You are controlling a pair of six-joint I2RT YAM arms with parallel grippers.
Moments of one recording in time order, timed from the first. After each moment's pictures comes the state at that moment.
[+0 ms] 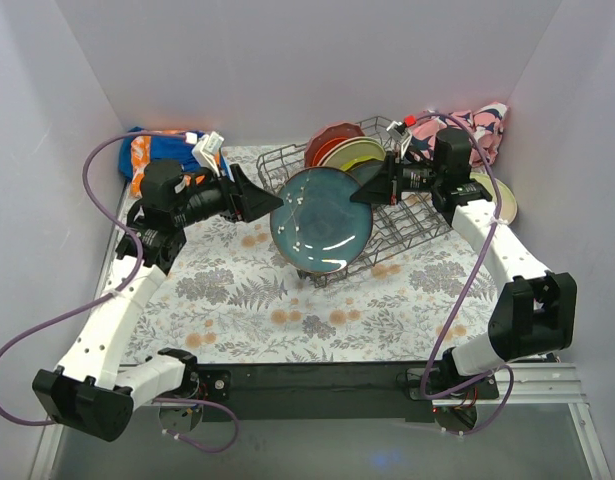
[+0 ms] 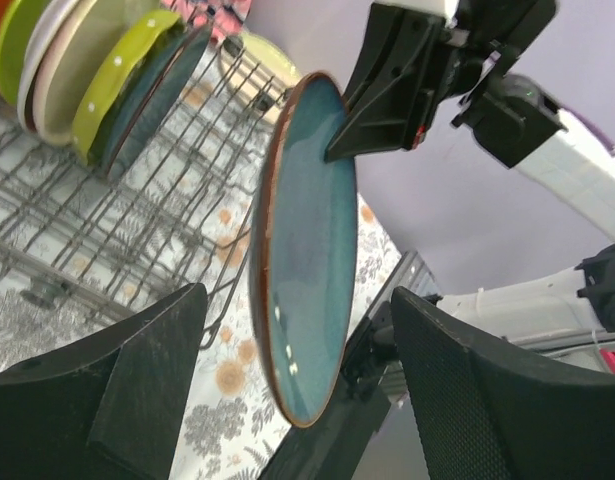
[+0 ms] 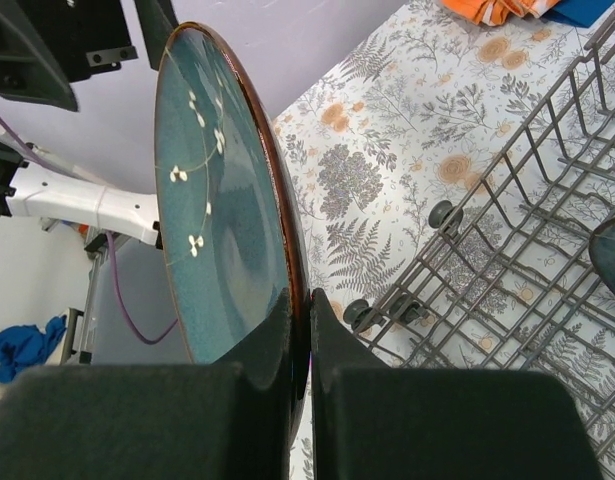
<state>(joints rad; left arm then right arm) -0.29 1.07 1.17 -0.25 0.68 -0.59 0.22 1.48 1.24 -0.04 -1.22 0.40</state>
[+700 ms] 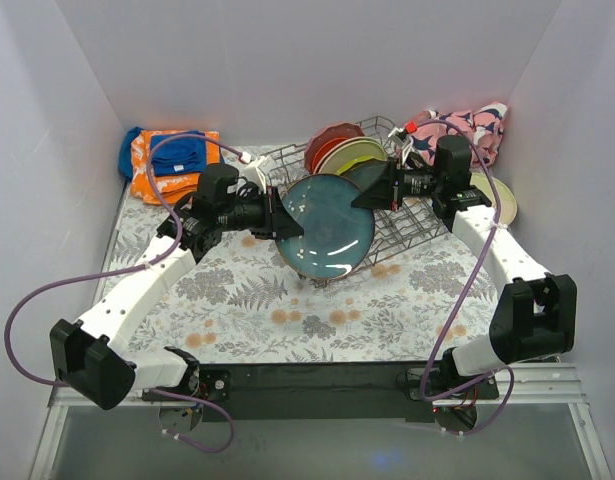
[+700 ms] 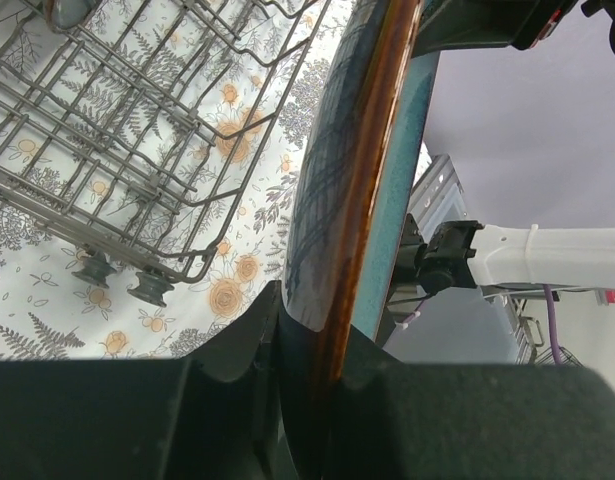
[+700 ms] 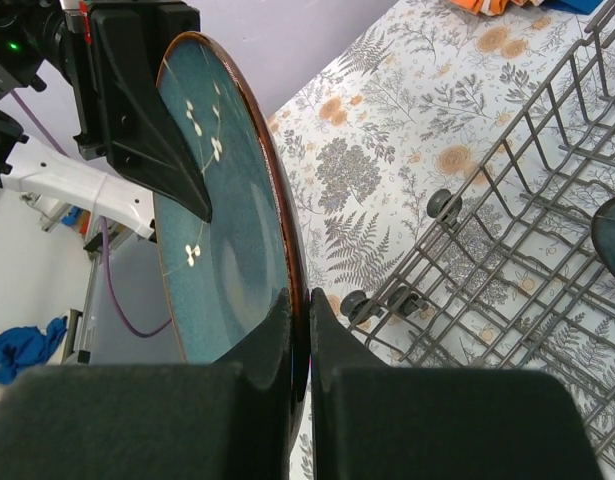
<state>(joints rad) -0.49 1.25 1.18 -0.42 0.57 -0.53 0.21 1.46 1.17 0.02 -1.22 0.41</state>
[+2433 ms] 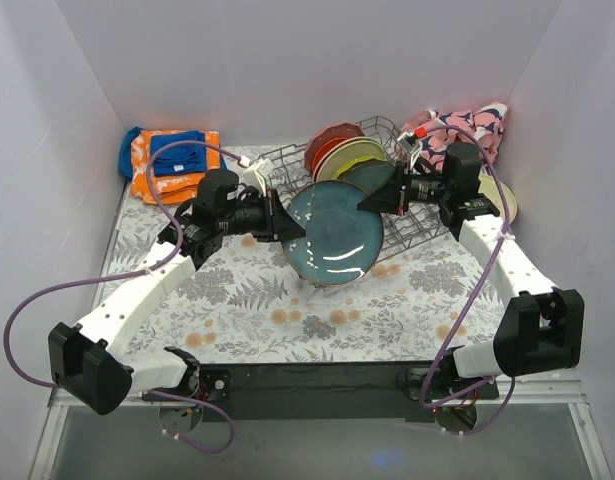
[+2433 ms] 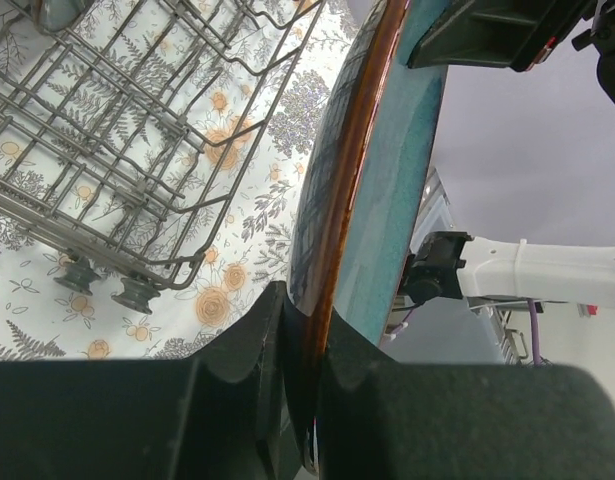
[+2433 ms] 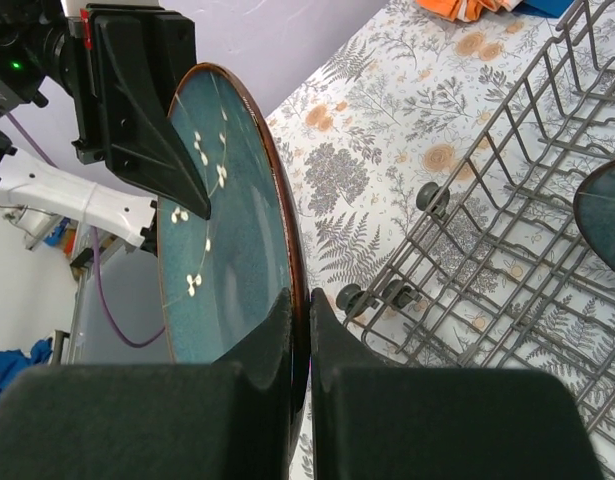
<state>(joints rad) -0.51 1.22 1.12 -0.34 0.57 -0.60 0.19 1.38 1.10 0.03 -1.20 0.42</state>
